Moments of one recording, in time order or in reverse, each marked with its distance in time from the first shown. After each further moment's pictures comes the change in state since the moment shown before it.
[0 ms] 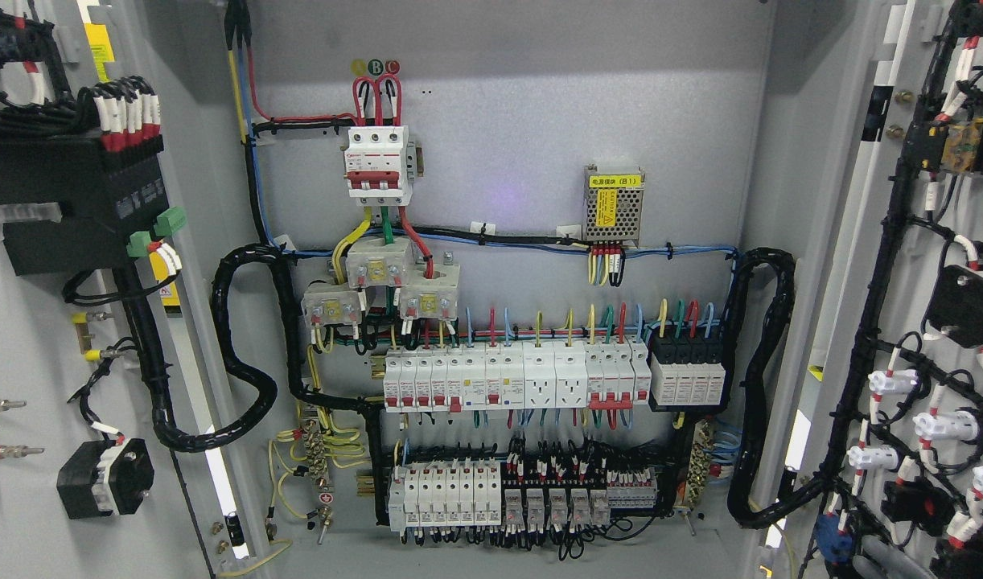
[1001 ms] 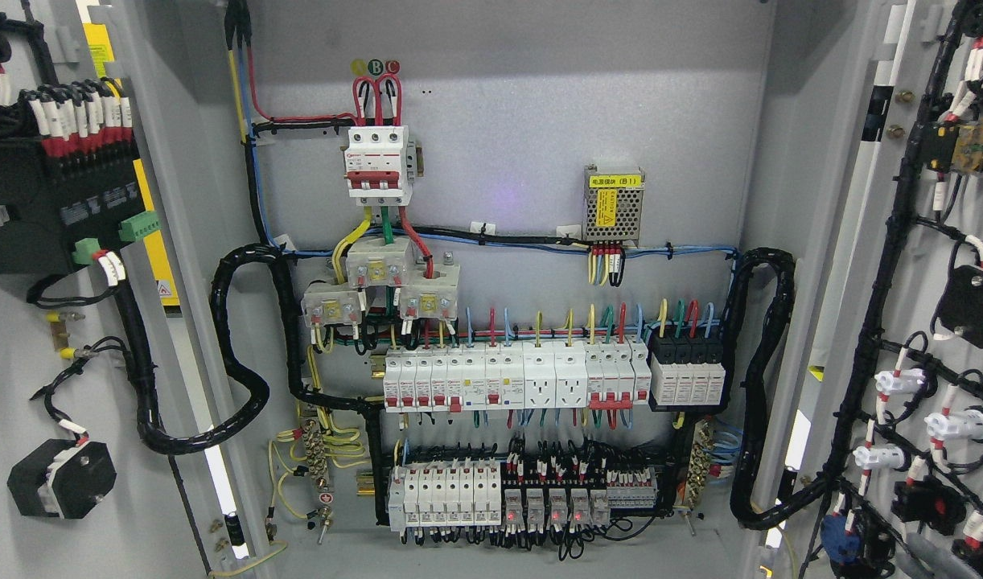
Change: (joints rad) left arm -0.064 0.070 0.196 0.112 0.155 0.138 -0.105; right arm 0.024 0.017 -0.077 0.000 0.000 -0.007 0.007
